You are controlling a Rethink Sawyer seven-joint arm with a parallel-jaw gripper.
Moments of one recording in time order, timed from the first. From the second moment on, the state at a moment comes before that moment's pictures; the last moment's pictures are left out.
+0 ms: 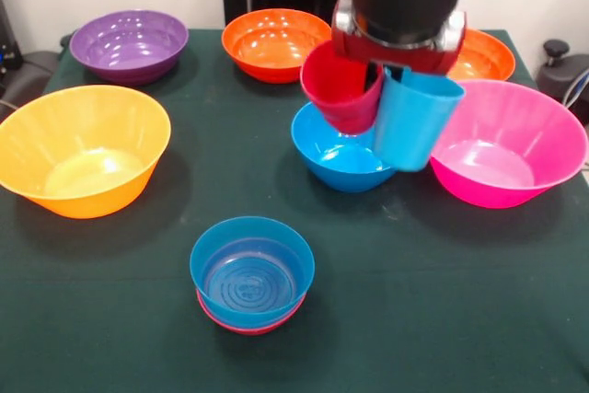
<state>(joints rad) -0.23 -0.43 0.21 1.00 -0.19 1.32 2.00</state>
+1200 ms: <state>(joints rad) -0.30 -0.11 0.53 0.28 -0.50 1.73 1.88</state>
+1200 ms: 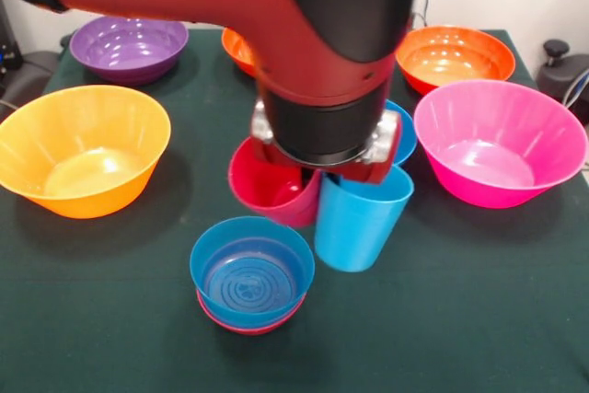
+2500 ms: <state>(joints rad) -0.42 -0.10 0.96 0.21 -0.92 1.81 1.78</state>
